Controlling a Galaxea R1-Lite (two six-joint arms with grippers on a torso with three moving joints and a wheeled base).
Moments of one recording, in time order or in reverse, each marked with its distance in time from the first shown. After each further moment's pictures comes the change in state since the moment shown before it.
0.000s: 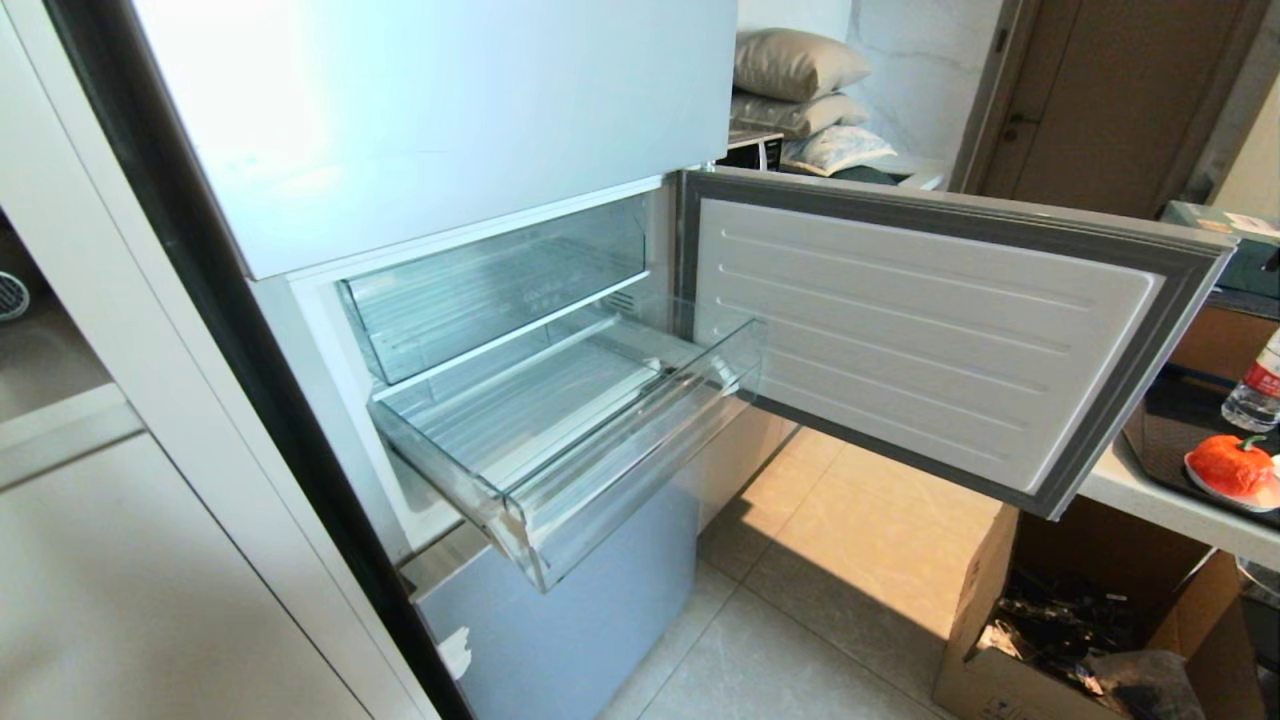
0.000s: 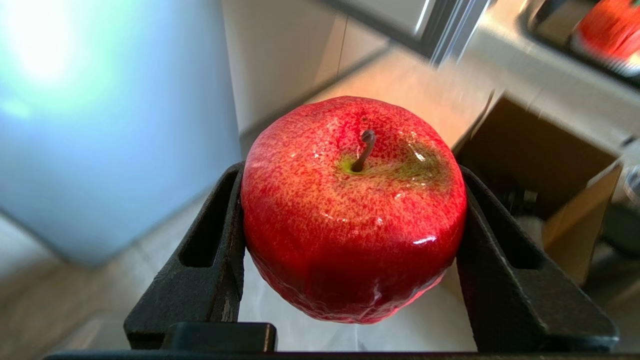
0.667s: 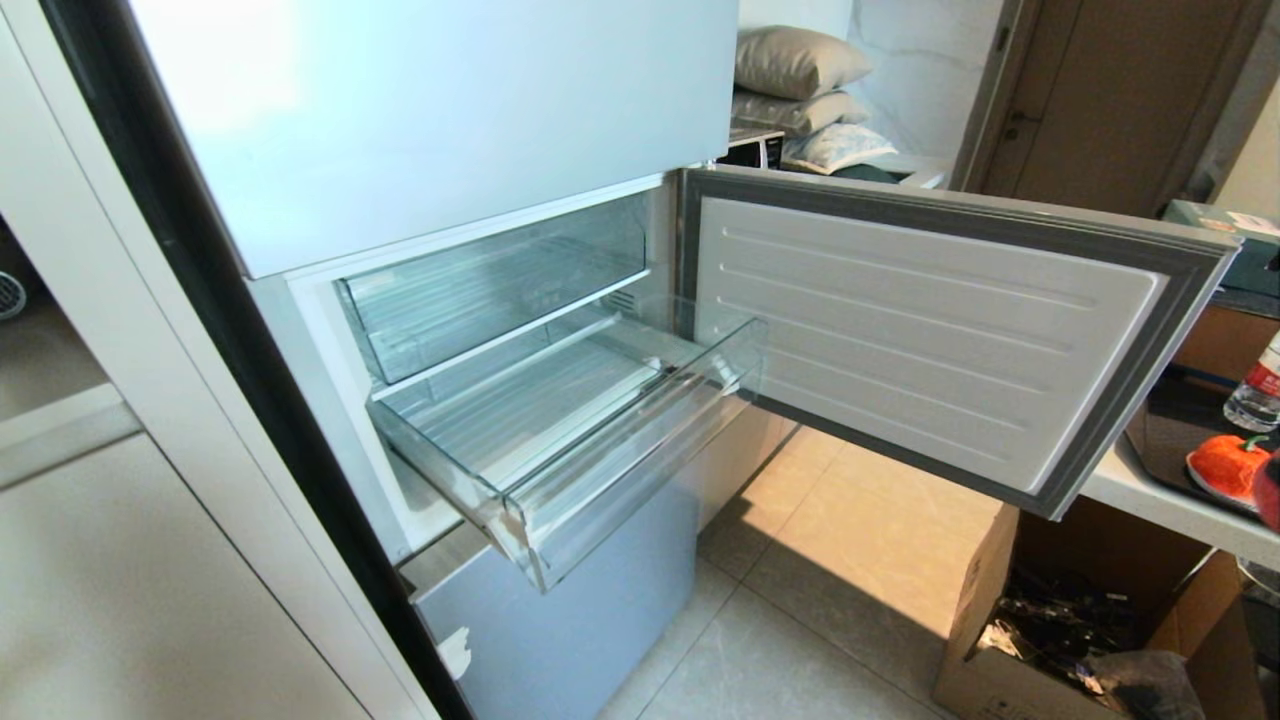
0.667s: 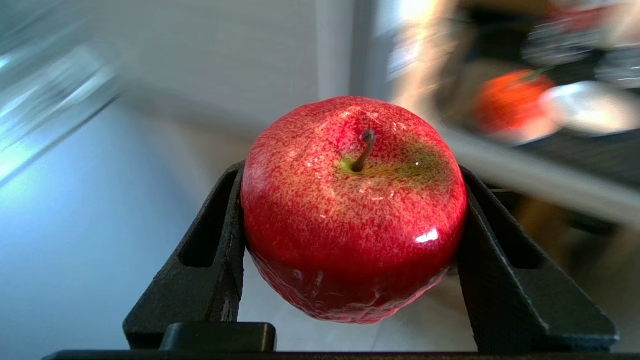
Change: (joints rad) left arm 0.000 0.000 0.000 0.000 0.000 0.000; right arm -0.321 0.782 -0.360 -0.446 0.081 0.134
